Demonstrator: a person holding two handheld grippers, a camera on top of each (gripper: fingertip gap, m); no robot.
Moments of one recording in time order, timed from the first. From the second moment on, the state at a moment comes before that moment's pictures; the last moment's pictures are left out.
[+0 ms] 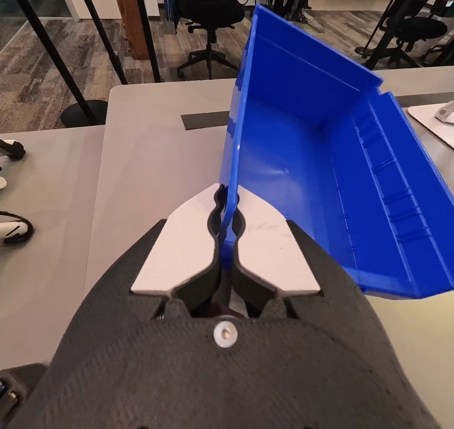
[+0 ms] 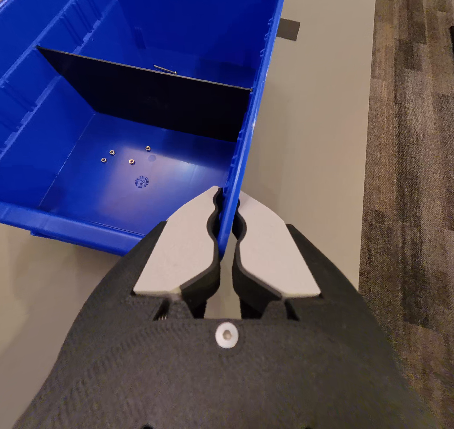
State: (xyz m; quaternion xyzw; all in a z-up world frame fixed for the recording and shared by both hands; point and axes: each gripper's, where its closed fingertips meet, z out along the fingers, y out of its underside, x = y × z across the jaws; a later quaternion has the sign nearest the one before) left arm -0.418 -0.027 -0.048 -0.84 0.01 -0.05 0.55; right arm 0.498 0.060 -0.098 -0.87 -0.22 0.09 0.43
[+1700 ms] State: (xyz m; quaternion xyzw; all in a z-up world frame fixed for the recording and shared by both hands) left arm -0.483 -0.233 0.009 -0.72 -0.19 -0.02 0.67; right arm 0.063 -0.004 -0.100 -0.77 -0.45 0.26 0.37
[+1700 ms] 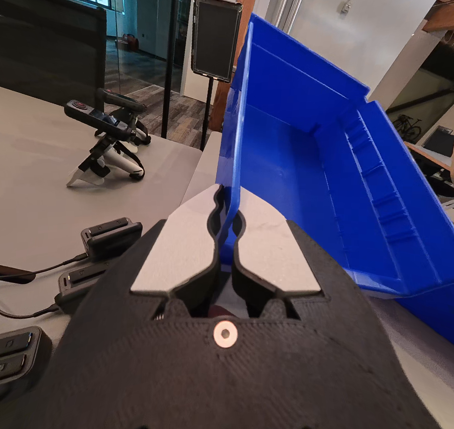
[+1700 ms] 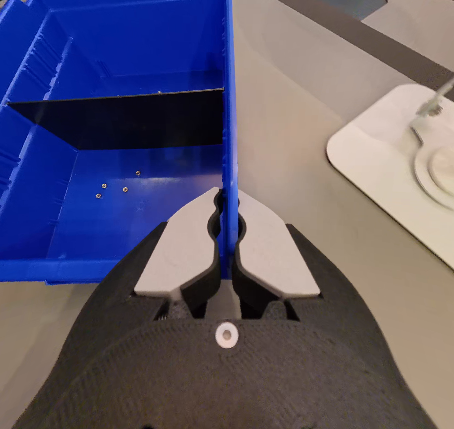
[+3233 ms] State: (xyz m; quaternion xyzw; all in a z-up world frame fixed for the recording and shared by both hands) left arm -0.423 -0.201 0.047 -0.68 -0.17 0.03 0.71; right arm -0.193 -0.059 0.058 -0.69 -0.28 0.52 0.42
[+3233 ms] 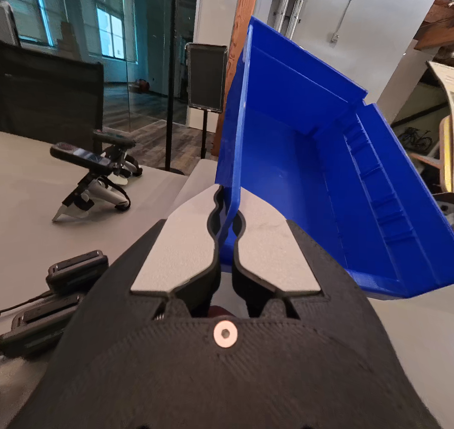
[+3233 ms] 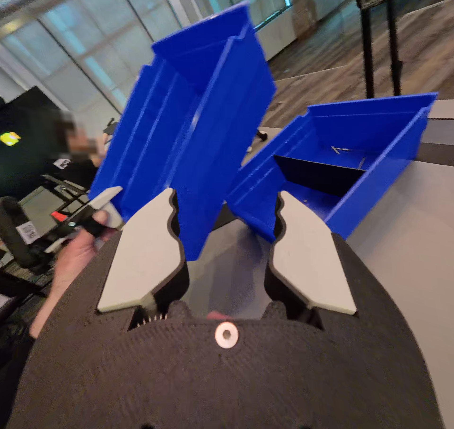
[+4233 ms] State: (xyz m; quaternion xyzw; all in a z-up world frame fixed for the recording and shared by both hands) left arm -0.154 -0.154 0.142 -0.58 0.12 0.01 0.80; right arm -0.064 0.026 0.081 -0.69 -0.24 0.38 0.57
